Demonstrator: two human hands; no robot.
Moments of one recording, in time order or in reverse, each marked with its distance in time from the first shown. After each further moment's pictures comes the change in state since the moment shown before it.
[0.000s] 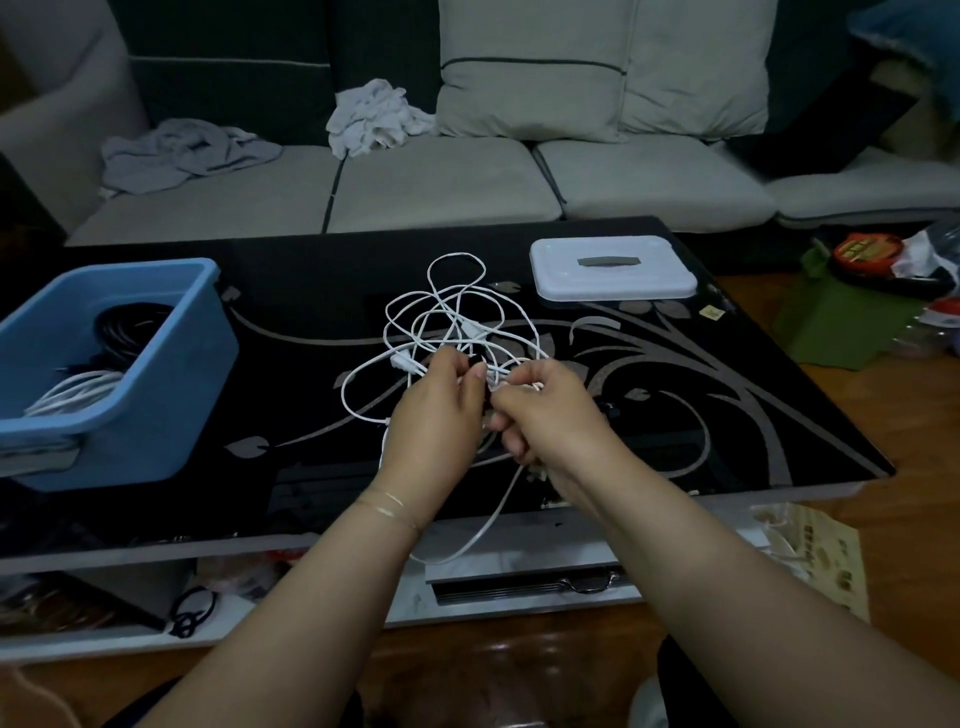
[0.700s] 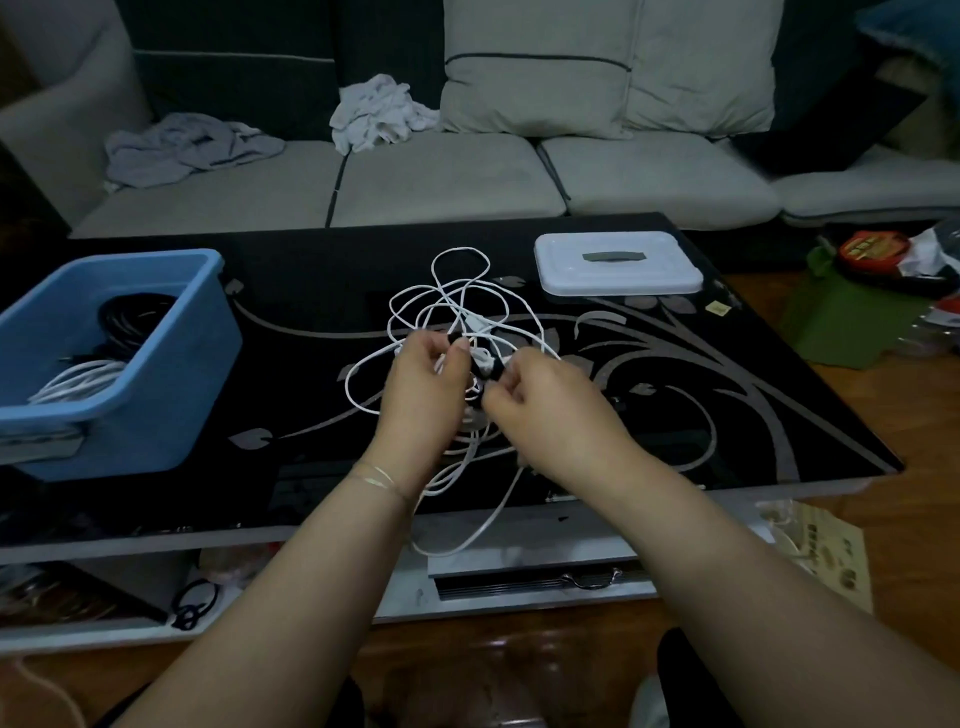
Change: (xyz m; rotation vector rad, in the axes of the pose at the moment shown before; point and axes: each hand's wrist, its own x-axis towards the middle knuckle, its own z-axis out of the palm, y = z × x) left_hand 0.016 -0.007 -0.001 -0.376 0.096 -0.156; right_hand -0.005 -0.005 -0.004 -0.907 0.042 -0.394
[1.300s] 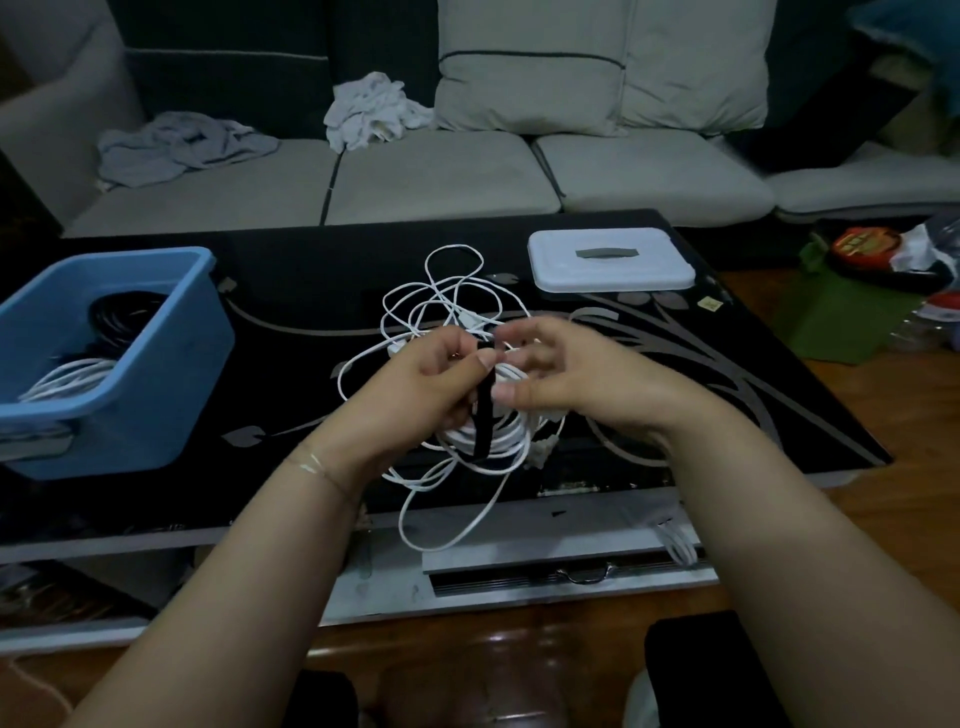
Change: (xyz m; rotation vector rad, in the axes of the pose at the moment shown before) left_hand -0.010 0.026 -0.022 -0.181 -0.542 -0.052; right_hand 0.014 0.027 -0.040 0.607 -0.422 0.030
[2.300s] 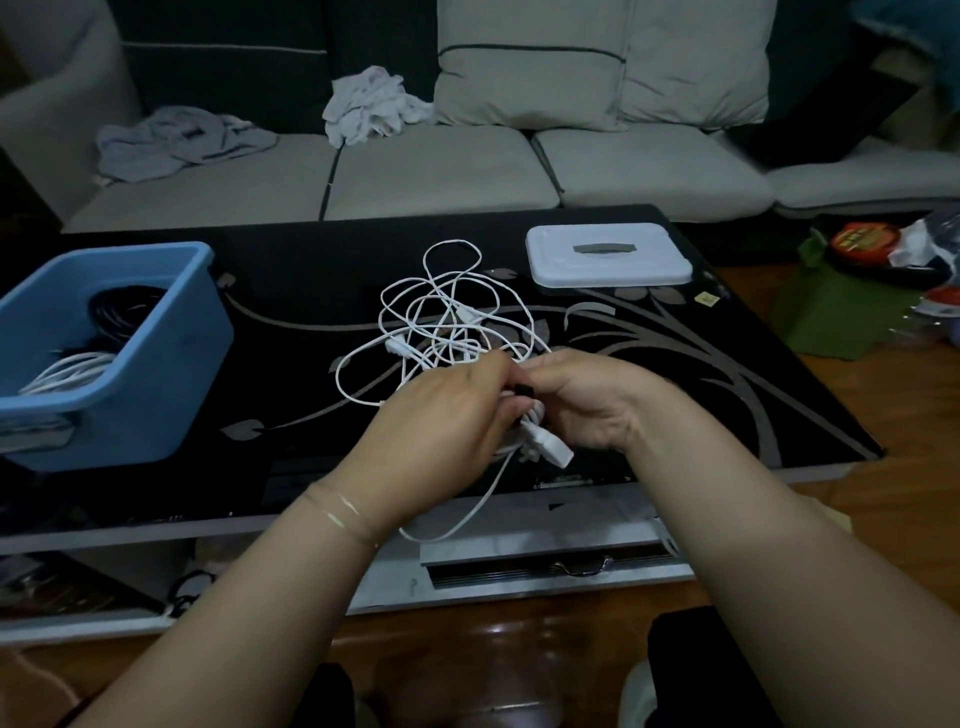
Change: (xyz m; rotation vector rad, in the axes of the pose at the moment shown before) left_hand -0.025 -0.003 0.016 1.121 0.038 0.537; right_hand 0.006 0.011 0.011 0.611 -0.130 0.248
